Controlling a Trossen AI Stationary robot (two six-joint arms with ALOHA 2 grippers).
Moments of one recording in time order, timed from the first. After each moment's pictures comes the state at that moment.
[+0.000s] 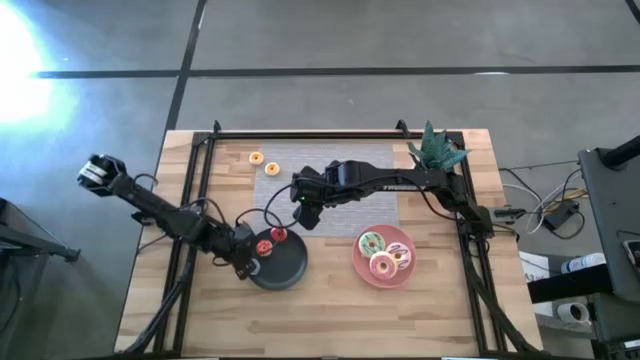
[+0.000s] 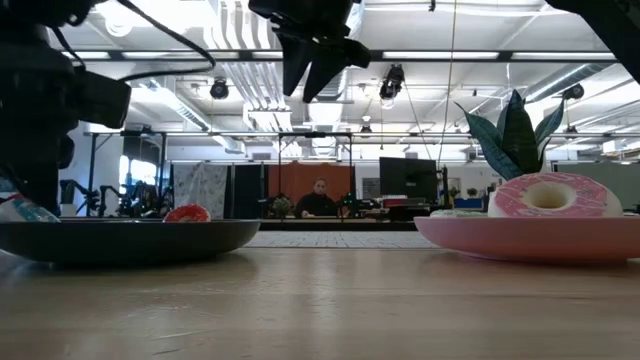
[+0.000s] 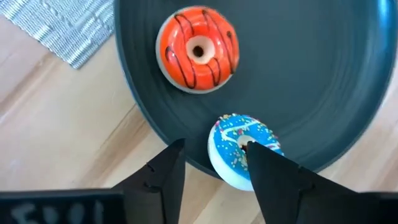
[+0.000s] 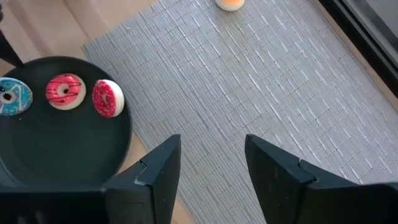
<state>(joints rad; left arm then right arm) -0.45 1.12 0.56 -0.59 -0.09 -1.16 0.01 2.17 2.26 -1.24 0.32 0.58</state>
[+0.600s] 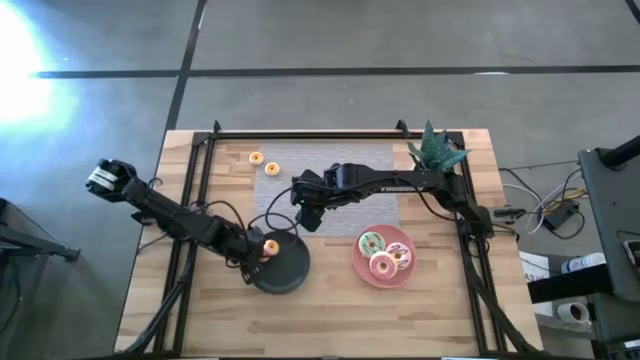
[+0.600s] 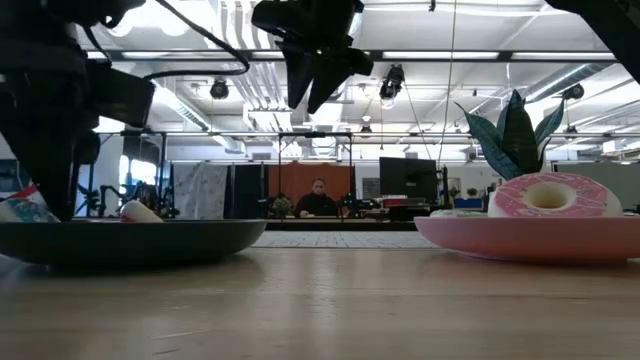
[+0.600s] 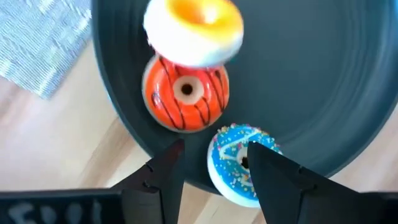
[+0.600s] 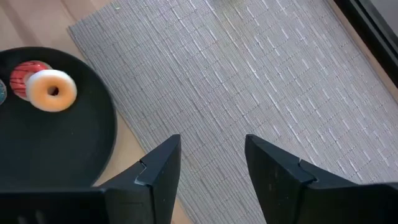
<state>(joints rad) -0.41 1.28 0.68 -0.62 -0.03 -1.01 0.01 2.17 2.21 -1.24 0.31 0.58</state>
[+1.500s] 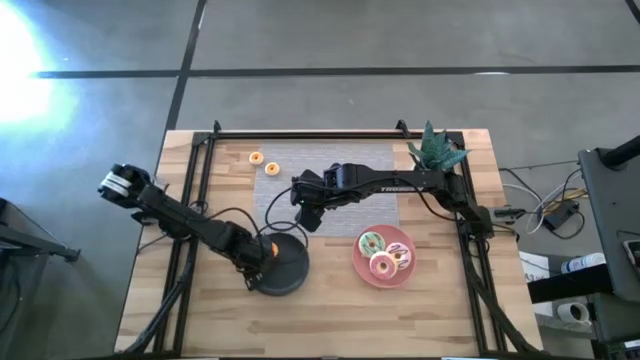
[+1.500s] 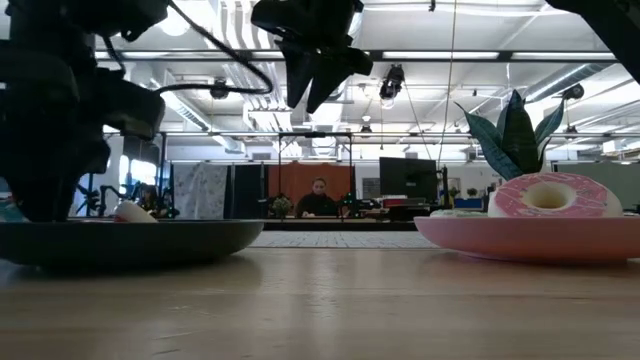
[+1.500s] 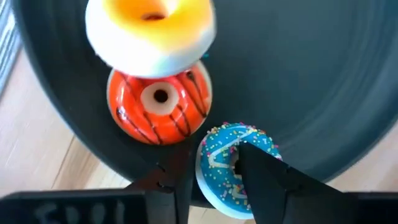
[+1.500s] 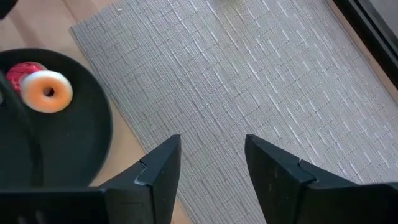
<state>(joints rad) -0.40 1.43 0.77 -0.64 0.06 -0.90 0.02 2.17 2.21 -1.24 0.31 0.58</state>
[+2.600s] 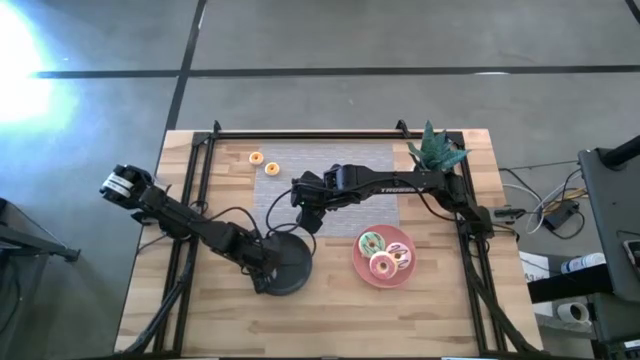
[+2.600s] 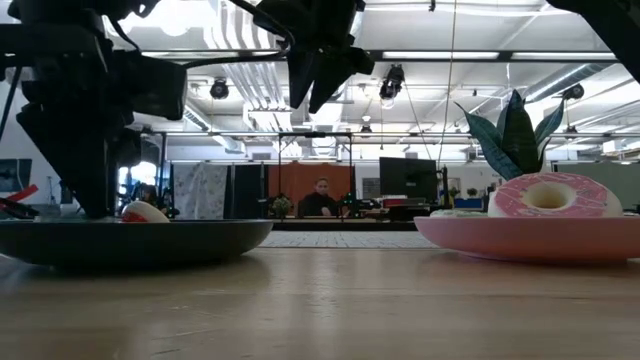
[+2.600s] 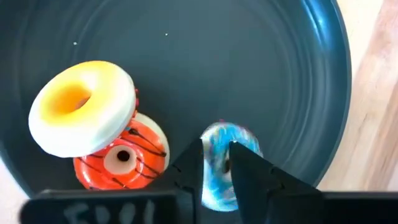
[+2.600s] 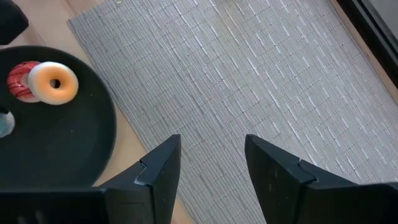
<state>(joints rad) -0.41 1.45 0.78 -0.48 -0.03 -0.82 0.02 2.17 2.21 -1.25 0.31 0.57</state>
